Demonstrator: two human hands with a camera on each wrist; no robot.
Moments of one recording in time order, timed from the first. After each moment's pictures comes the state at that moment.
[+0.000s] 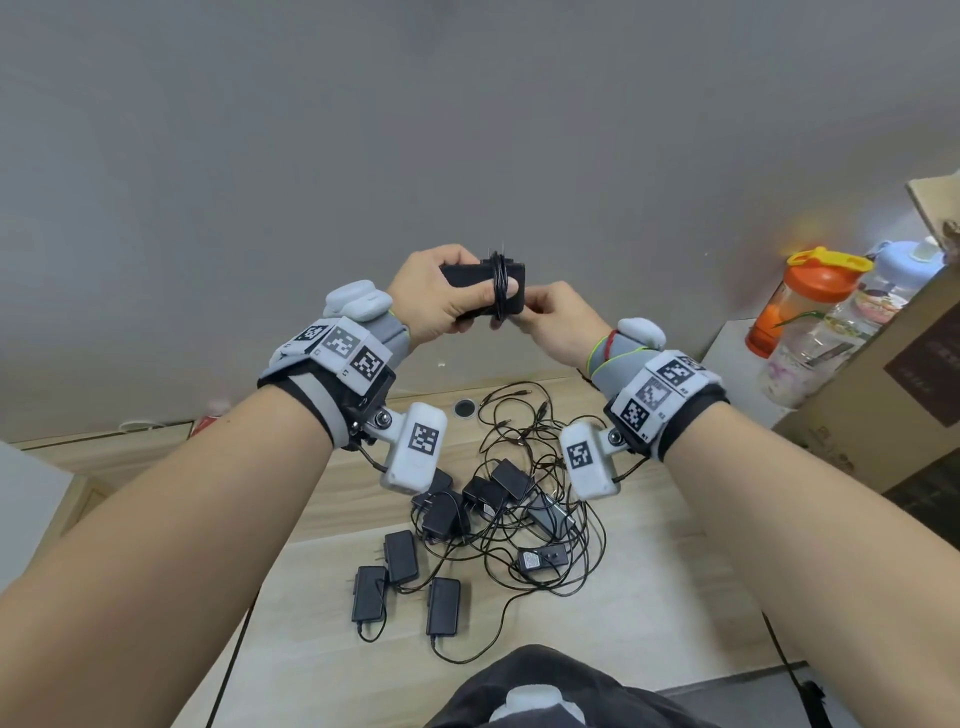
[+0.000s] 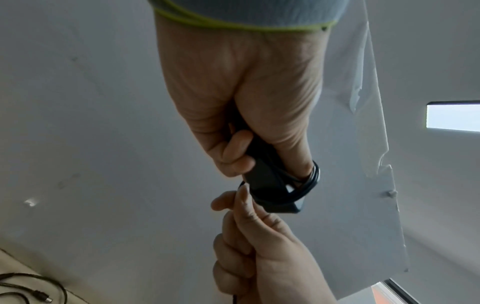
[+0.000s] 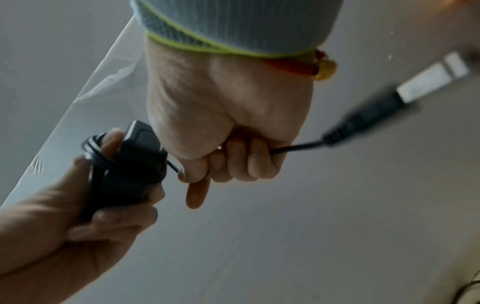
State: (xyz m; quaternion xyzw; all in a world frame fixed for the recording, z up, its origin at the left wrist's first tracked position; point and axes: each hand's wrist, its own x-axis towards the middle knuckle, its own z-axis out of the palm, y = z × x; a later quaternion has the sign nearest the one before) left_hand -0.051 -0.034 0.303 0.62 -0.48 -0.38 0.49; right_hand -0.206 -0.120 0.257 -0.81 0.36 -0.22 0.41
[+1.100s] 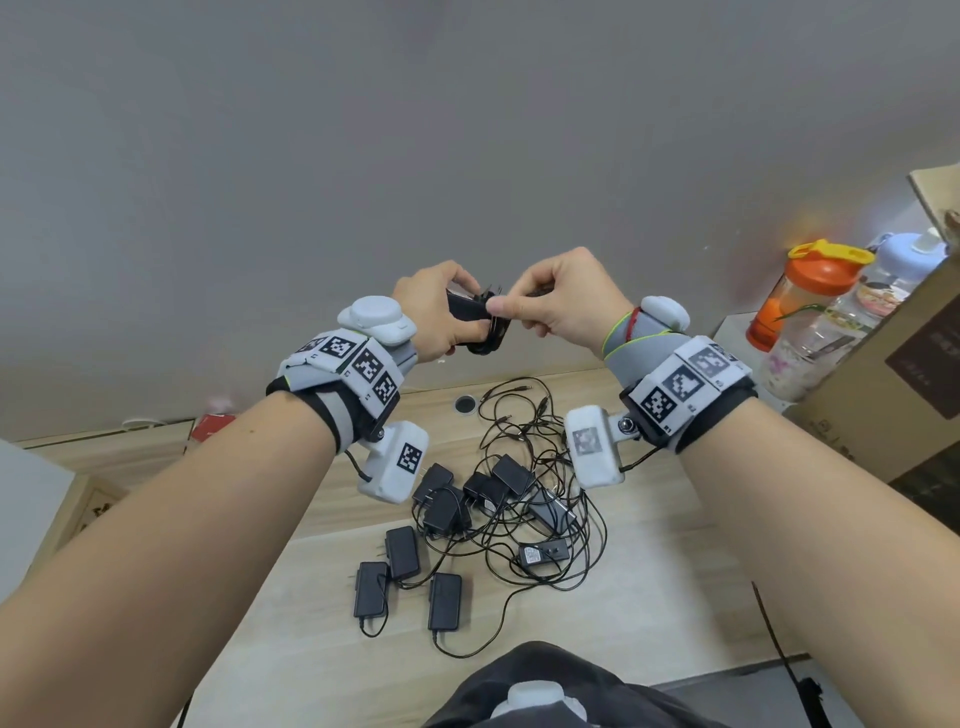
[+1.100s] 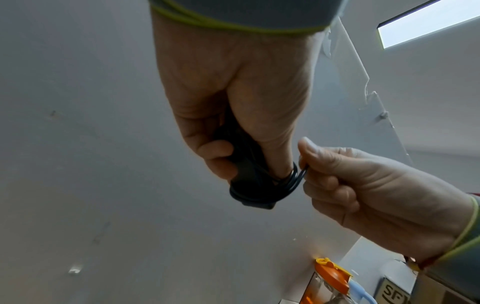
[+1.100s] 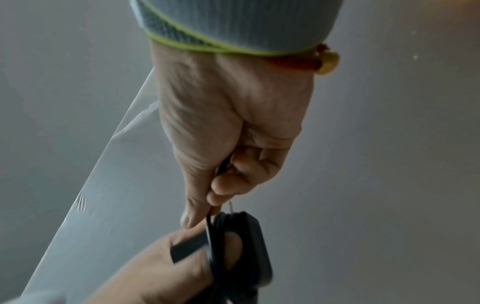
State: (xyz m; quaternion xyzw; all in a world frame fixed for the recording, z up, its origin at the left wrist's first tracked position) left_hand -0.048 -0.030 0.288 0.75 -0.55 -0.21 0.29; right_hand -0.220 -0.108 0.289 -0.77 0.35 -0.27 0.46
